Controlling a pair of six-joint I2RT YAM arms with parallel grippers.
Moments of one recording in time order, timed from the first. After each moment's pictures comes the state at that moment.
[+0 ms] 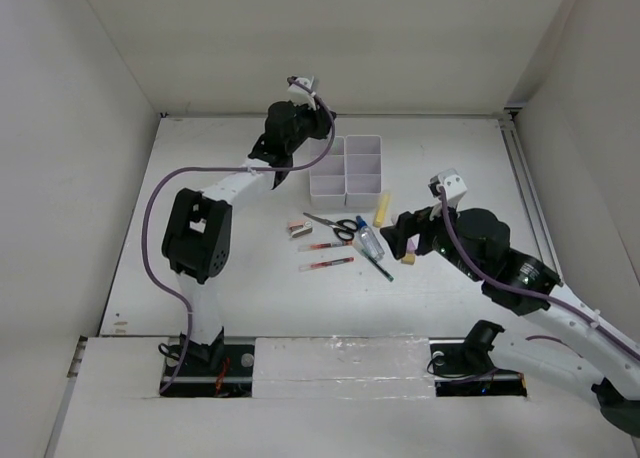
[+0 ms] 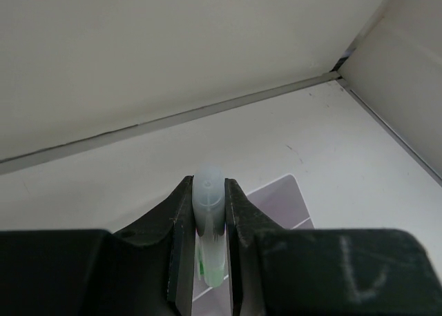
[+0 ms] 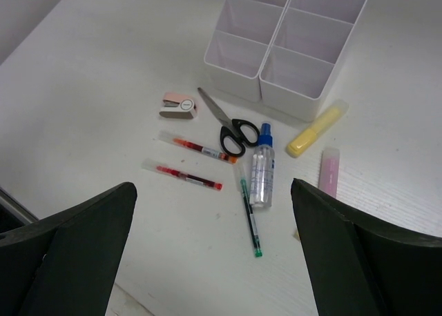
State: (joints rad) left arm -0.44 1.94 1.47 0.43 0.17 -0.27; right arm 0.84 0.74 0.89 -0.42 0.25 0.25
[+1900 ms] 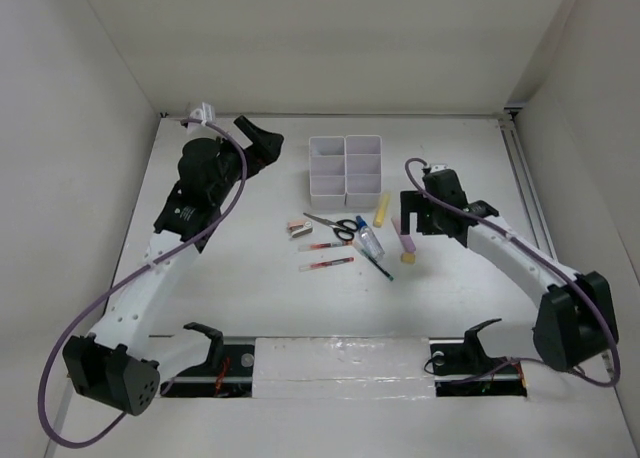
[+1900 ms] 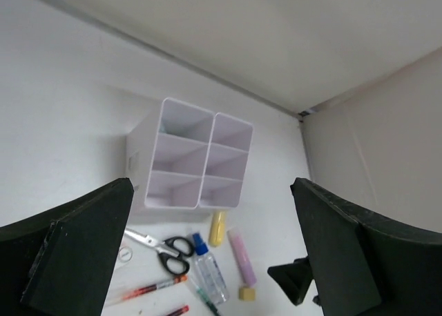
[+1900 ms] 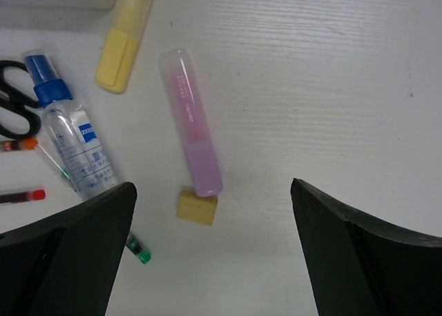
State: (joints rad) left arm -0.33 1.10 1.07 -0.12 -0.03 -0.76; right arm 0.38 1.26 0.88 -0.50 0.19 0.30
